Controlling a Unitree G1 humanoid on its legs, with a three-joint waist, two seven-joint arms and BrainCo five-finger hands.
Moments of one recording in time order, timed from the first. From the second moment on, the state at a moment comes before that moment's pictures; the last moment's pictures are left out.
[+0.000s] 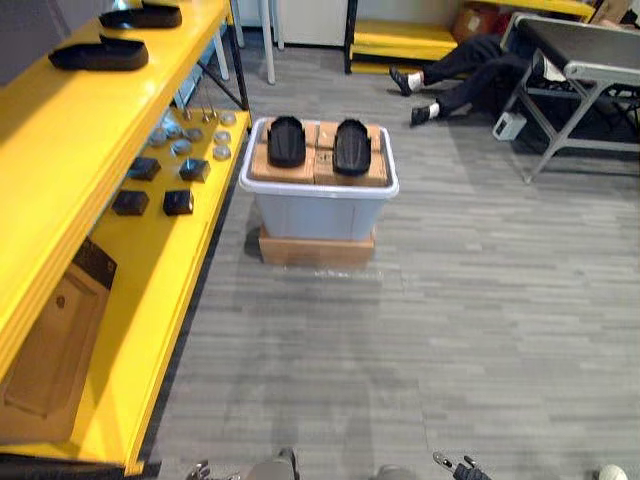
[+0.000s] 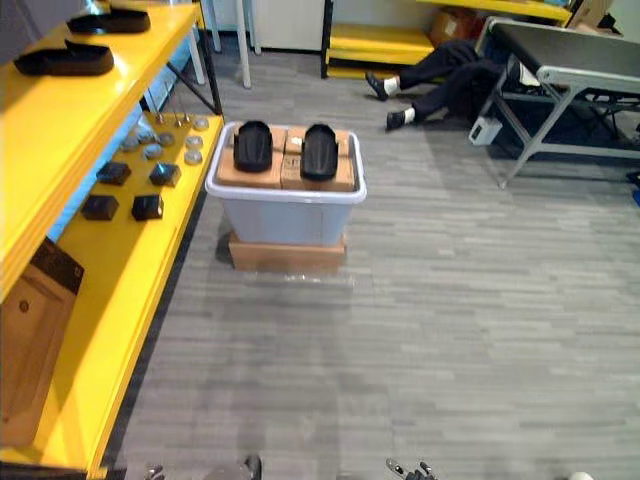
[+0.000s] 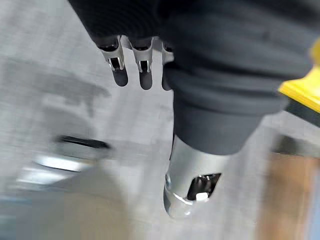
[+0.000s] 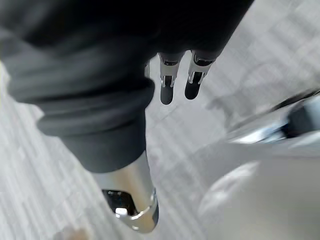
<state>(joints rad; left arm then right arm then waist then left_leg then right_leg) 0.05 0.16 0.25 1.00 -0.06 -0.05 0.00 0.04 -0.08 -0.47 1.12 0.26 -0.02 0.04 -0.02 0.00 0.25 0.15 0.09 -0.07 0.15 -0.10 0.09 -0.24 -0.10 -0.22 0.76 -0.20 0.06</state>
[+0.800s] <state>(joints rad) 0.10 0.12 0.22 1.01 -0.07 -0.06 0.00 0.08 -0.06 -0.40 0.89 0.26 -0.03 -0.01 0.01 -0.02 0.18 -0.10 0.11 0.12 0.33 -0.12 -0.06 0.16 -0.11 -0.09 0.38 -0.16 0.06</state>
